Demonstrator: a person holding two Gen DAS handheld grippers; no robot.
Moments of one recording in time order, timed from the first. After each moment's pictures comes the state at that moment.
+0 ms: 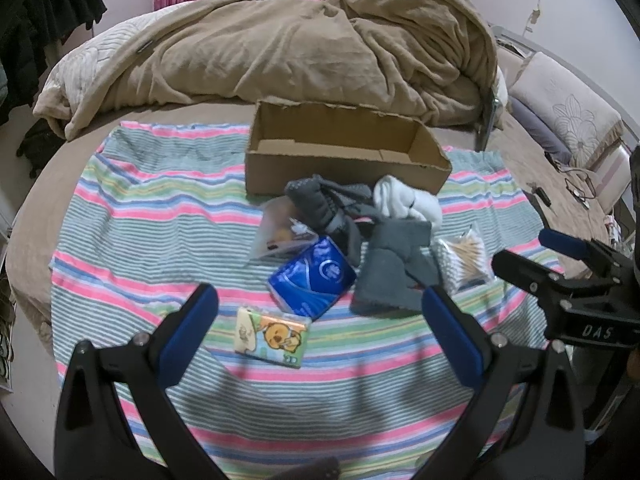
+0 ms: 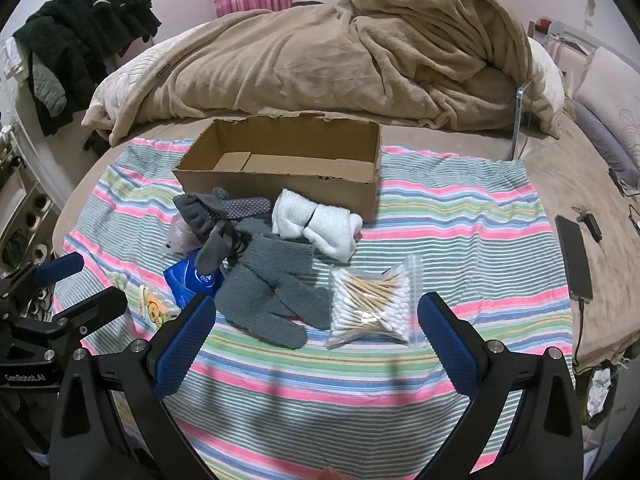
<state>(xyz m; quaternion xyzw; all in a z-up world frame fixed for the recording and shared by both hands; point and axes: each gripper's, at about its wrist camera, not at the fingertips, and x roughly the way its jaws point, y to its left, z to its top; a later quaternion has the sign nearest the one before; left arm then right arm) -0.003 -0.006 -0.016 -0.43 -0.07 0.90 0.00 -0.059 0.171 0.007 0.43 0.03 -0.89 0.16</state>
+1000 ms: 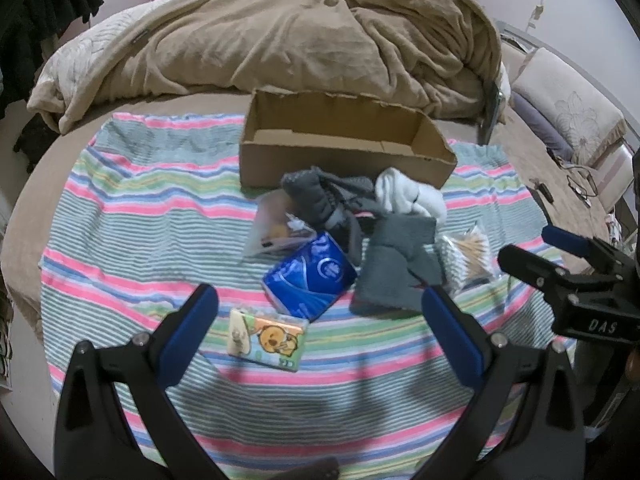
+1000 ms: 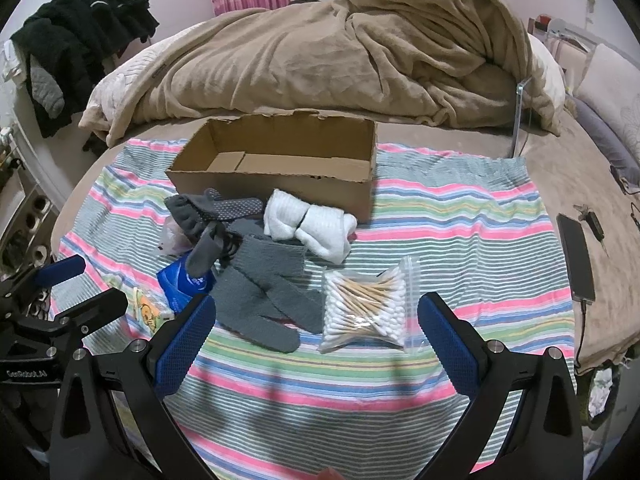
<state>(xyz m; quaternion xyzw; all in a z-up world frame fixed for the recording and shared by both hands) -0.017 -0.005 -0.028 -0.45 -0.08 0.89 0.00 -0.072 0.179 -0.003 0.44 0.02 -0.88 0.15</state>
